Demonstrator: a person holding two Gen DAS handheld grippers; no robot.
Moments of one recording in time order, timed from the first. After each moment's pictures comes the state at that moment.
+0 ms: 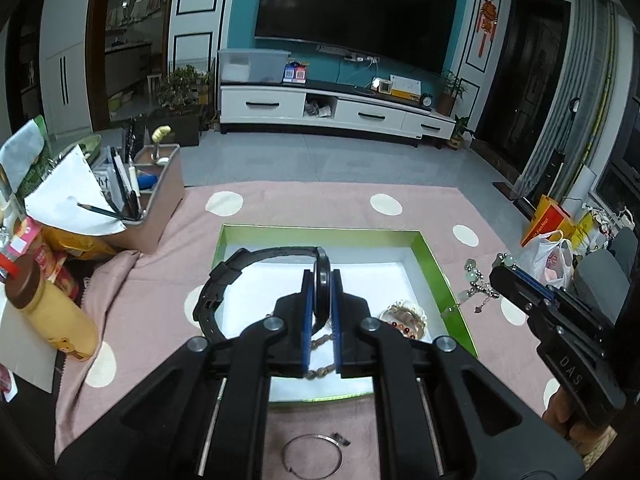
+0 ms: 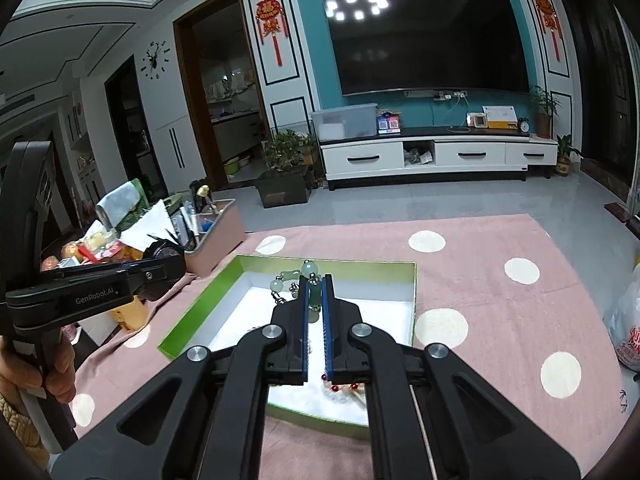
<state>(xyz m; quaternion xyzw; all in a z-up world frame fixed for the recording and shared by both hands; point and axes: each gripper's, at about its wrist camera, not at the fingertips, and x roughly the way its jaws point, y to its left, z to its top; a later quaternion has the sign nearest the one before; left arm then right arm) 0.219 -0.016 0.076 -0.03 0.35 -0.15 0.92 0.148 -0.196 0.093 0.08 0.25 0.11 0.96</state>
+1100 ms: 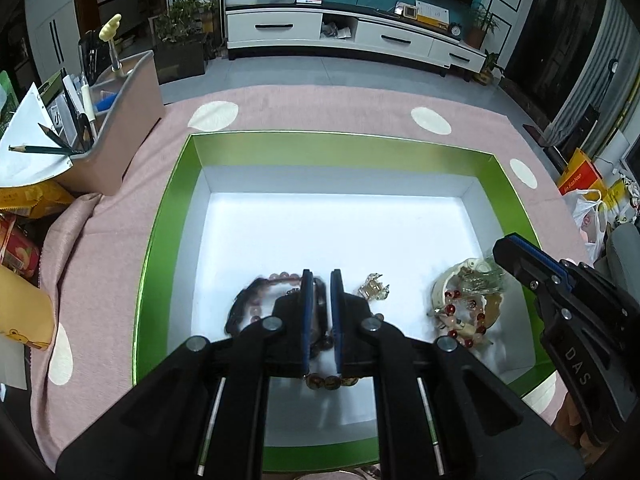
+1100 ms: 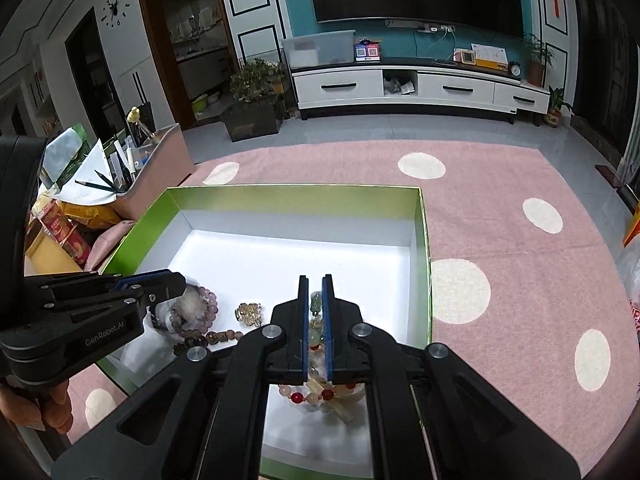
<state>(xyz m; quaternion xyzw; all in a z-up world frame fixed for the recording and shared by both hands) 0.295 -0.040 -0.028 0.00 0.47 -0.12 0.87 0.228 -0.189 0.017 0.06 0.38 0.07 0.92</state>
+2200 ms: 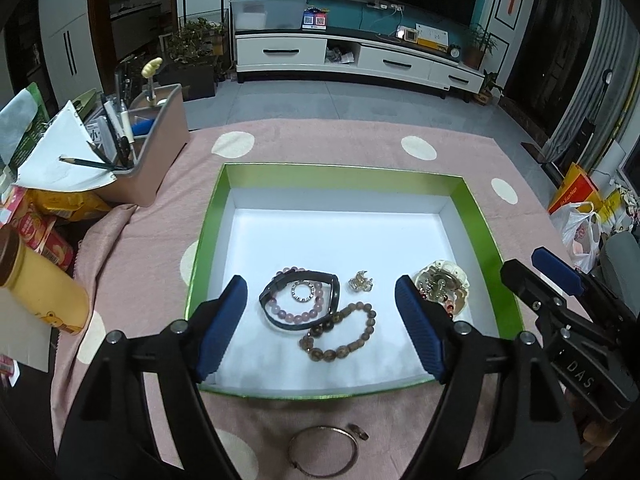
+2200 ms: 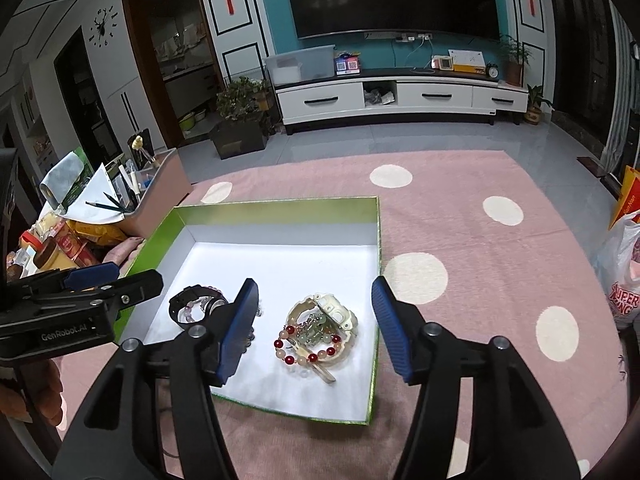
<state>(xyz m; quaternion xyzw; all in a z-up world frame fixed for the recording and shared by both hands) 0.244 -0.028 0.026 0.00 0.43 -0.11 0.89 0.180 -0.208 0.054 0.08 0.36 0.04 0.93</state>
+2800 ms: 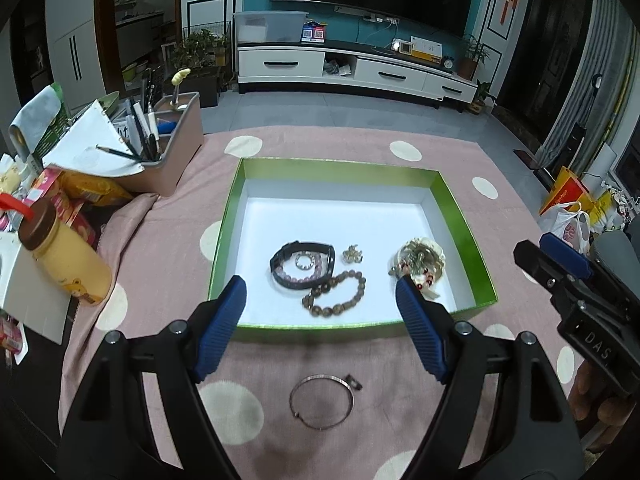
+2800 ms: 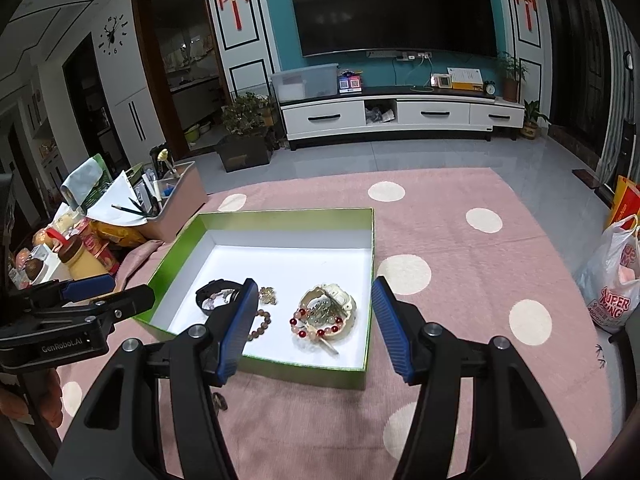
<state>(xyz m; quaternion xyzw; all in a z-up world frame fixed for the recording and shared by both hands) 0.183 -0.013 0.047 -0.01 0.42 -0.12 0.90 0.127 -0.205 0.088 0.07 0.33 0.04 0.94</state>
